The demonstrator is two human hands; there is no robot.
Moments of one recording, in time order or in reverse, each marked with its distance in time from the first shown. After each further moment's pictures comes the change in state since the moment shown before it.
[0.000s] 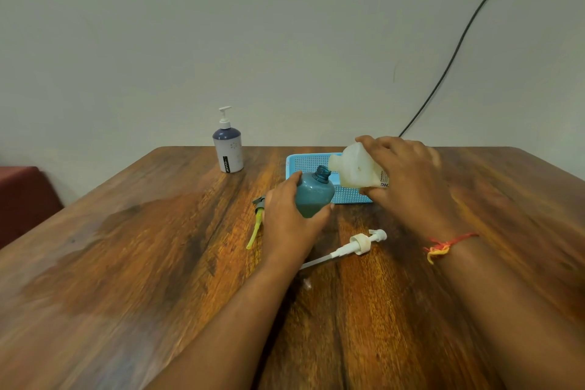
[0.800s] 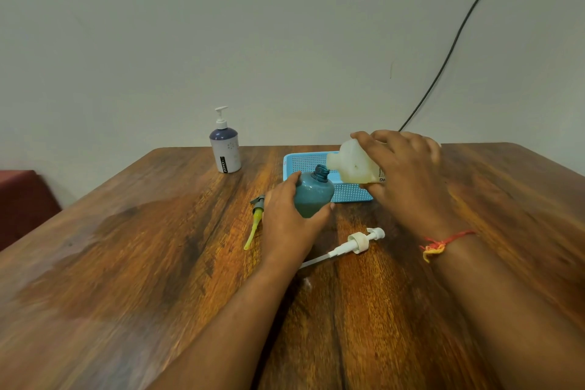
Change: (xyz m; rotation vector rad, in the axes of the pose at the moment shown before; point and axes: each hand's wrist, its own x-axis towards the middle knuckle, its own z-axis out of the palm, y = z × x) left_hand -0.002 0.003 0.001 -0.022 -0.007 0.011; right_hand 0.000 -0.002 0.000 -0.049 0.078 -0.012
